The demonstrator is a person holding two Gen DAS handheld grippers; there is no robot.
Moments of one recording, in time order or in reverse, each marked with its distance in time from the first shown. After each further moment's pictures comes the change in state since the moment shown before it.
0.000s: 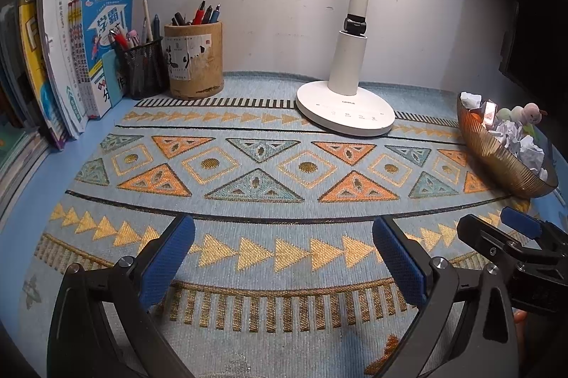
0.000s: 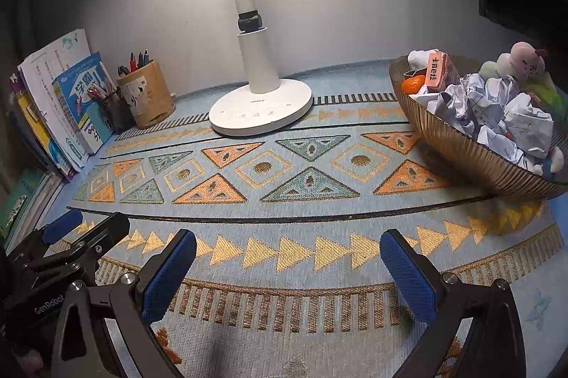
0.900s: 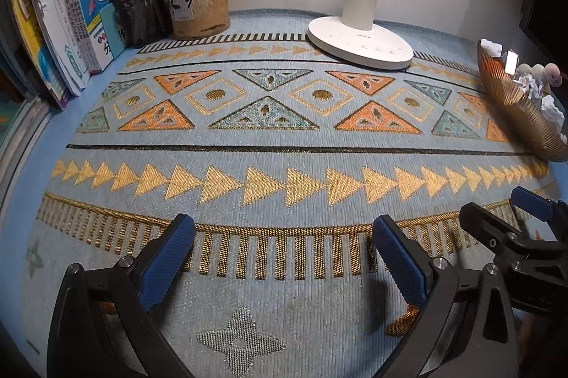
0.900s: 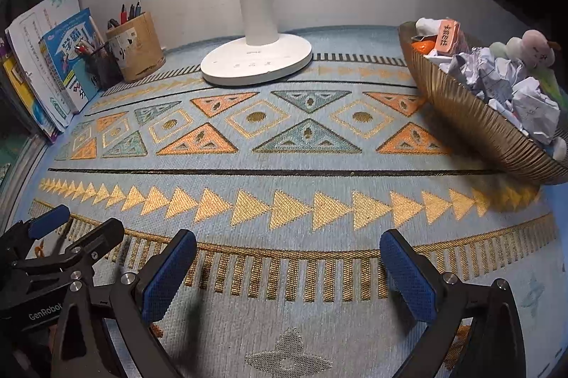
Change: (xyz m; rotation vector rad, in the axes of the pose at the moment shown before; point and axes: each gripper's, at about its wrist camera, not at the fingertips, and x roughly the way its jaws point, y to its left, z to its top) left arm 0.020 -0.002 -0.023 0.025 0.245 0.058; right arm 0.021 0.008 -0.015 -0.056 0.186 -0.045
